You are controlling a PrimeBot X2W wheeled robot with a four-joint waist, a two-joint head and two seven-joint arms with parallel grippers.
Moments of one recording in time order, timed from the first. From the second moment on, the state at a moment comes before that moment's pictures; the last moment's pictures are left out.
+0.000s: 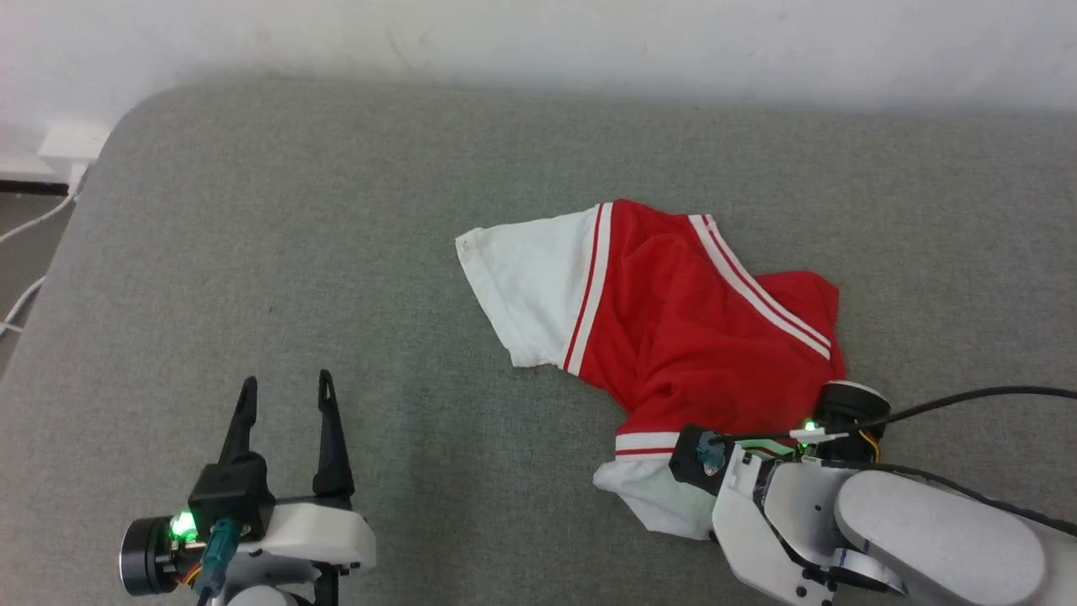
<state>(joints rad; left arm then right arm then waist) -0.02 0.06 0.00 0.10 -0.05 0.10 -0.26 -0.70 -0.58 1.25 0.17 0.62 0.13 0.70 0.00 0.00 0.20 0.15</state>
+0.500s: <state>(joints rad) 0.03 0.06 0.05 0.12 -0.04 0.10 -0.26 -0.69 -0.72 1.17 0.09 0.63 0.13 0.29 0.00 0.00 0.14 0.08</state>
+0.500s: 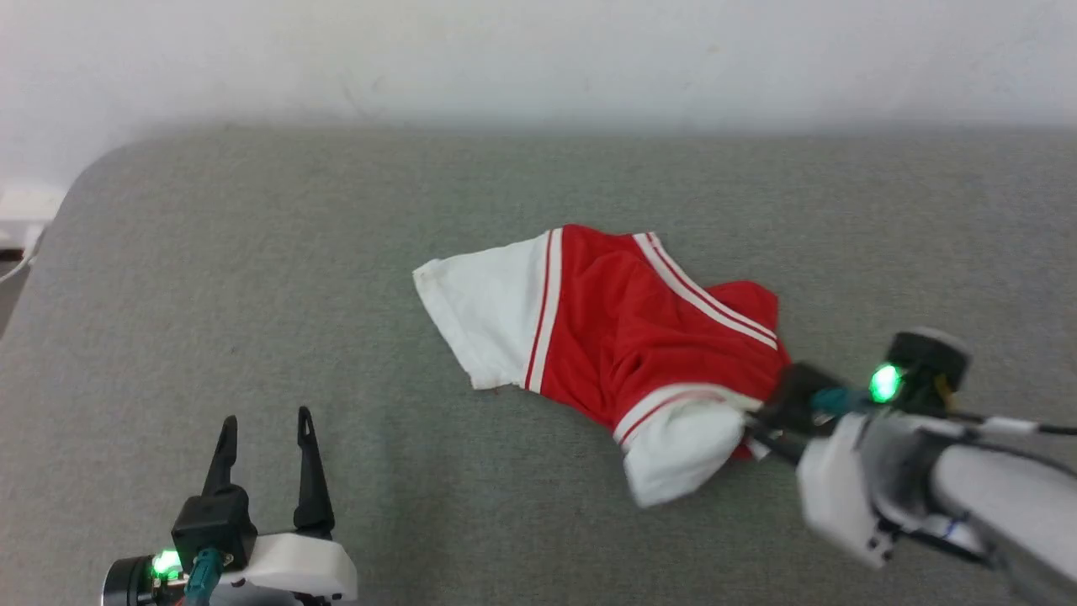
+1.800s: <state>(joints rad) 0.01 0.12 0.07 0.15 -0.01 0.05 -0.26 -0.38 -0.83 0.56 0.42 0.57 0.13 -0.08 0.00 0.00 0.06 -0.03</state>
